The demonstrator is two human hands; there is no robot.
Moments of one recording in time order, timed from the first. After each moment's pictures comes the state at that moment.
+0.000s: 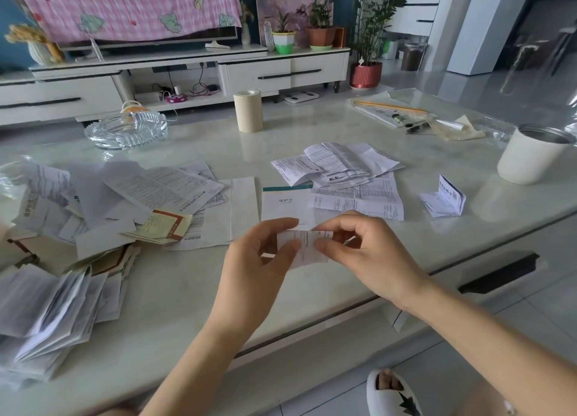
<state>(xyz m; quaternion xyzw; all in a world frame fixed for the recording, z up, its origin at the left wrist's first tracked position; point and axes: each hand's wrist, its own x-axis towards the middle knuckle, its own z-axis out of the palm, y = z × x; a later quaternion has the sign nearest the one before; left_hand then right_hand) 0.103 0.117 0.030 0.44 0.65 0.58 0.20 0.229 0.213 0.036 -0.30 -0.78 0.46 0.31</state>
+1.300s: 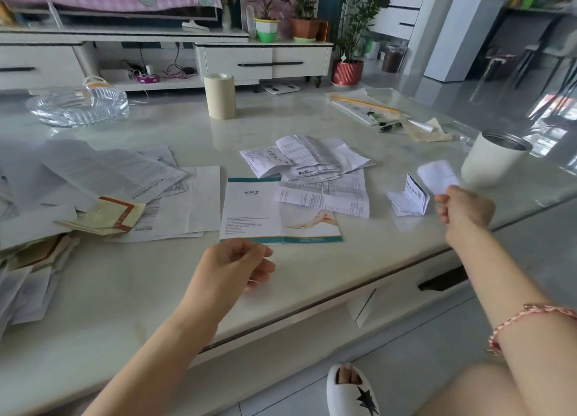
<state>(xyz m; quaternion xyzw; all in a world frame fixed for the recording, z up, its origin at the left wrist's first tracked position) 0.114 0.136 0.013 0.29 0.68 0.55 0.38 0.337 0.383 0.007 -0.64 -0.39 0.39 0.53</state>
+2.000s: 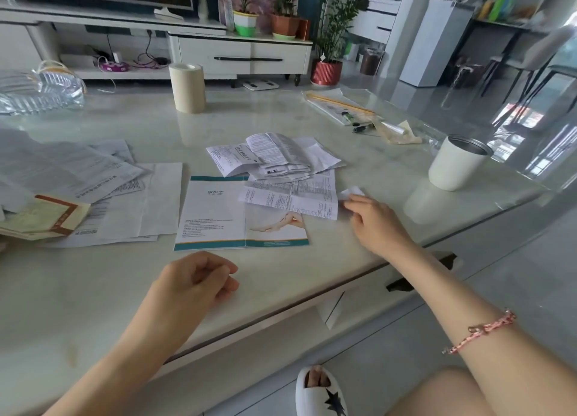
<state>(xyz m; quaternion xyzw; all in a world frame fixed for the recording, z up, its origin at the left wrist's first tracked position) 0.118 0.139 -0.006 0.33 0.71 0.52 0.35 0.311 0.358 -0.012 -0.46 -0.87 0.07 0.15</state>
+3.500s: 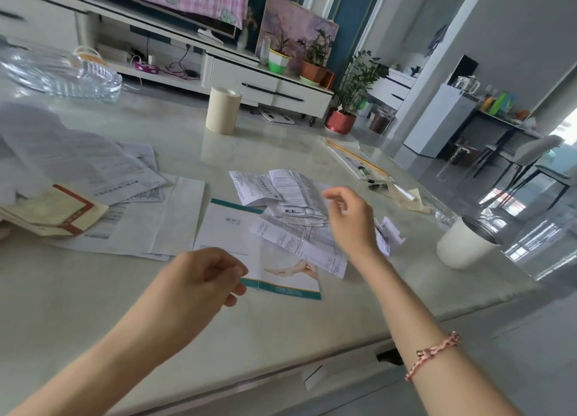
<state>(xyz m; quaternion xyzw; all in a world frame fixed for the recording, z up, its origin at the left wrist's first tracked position) 0.097 0.152 0.022 0.34 0.70 0.52 0.34 0.214 0.369 0.034 -0.39 -0.83 0.16 0.36</state>
